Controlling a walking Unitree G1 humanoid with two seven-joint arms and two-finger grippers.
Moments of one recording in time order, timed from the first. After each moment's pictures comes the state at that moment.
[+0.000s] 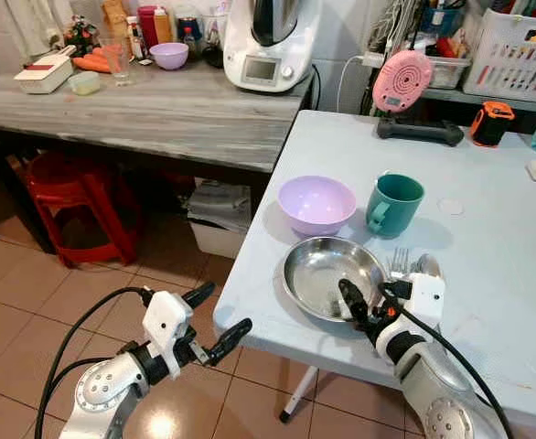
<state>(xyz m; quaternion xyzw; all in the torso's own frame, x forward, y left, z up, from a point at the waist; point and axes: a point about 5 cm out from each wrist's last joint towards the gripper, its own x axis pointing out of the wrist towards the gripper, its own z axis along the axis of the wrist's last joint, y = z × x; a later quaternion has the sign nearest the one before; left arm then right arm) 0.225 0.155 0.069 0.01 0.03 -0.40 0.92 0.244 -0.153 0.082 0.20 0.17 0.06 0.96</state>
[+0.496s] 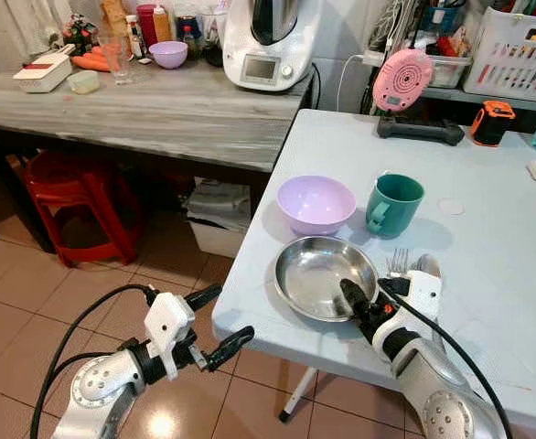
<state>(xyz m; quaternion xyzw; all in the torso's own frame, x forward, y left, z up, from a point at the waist) 0.225 0.157 0.073 0.03 0.03 -0.44 0.90 0.247 -0.151 0.081 0.23 0.18 0.06 0.95</state>
